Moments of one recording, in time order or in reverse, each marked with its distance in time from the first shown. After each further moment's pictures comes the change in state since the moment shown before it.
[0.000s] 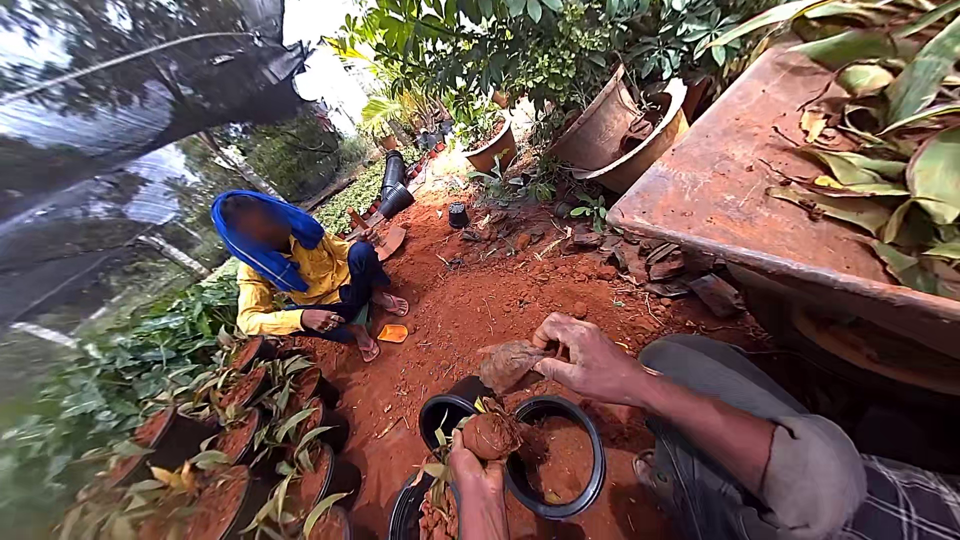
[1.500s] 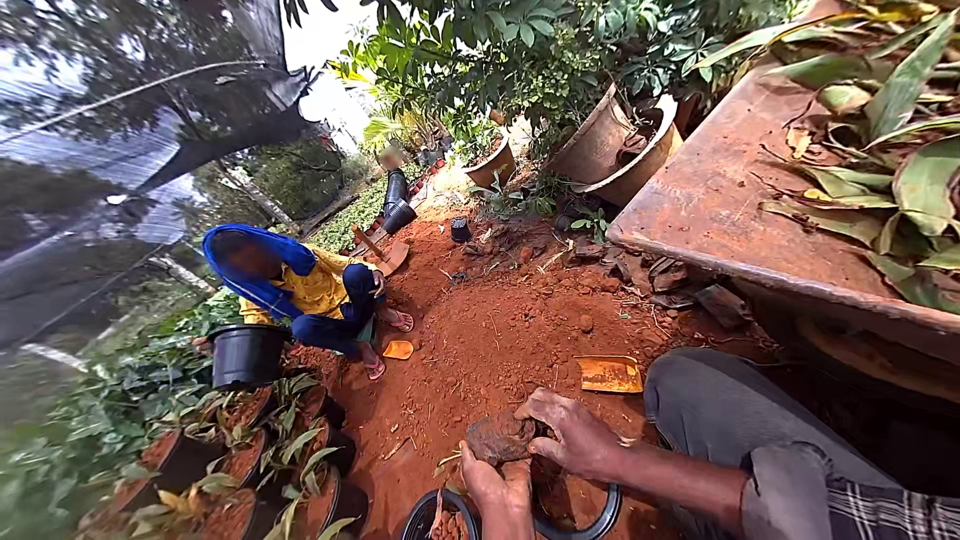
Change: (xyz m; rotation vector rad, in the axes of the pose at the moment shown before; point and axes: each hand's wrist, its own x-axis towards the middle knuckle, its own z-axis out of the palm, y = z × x) left_hand -0.047 0.007 0.031 -0.169 -0.110 0.003; right_hand -0.022 0.007 0.071 0.029 -0.249 -0.046
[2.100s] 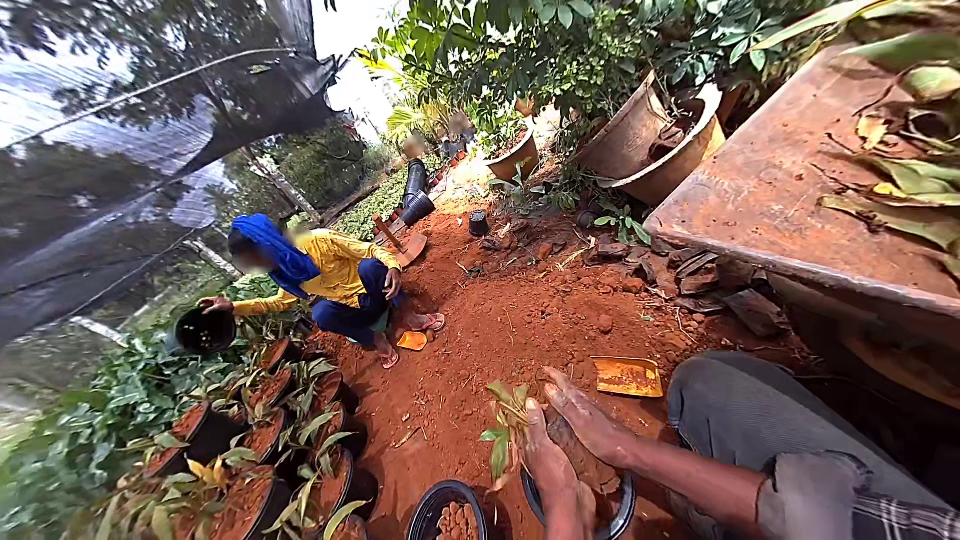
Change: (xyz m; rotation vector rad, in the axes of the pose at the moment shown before) left_hand -0.028 -0.043 0.010 0.404 -0.241 0.154; right_hand 0.008 0.014 0.009 0.476 0.050 0.332
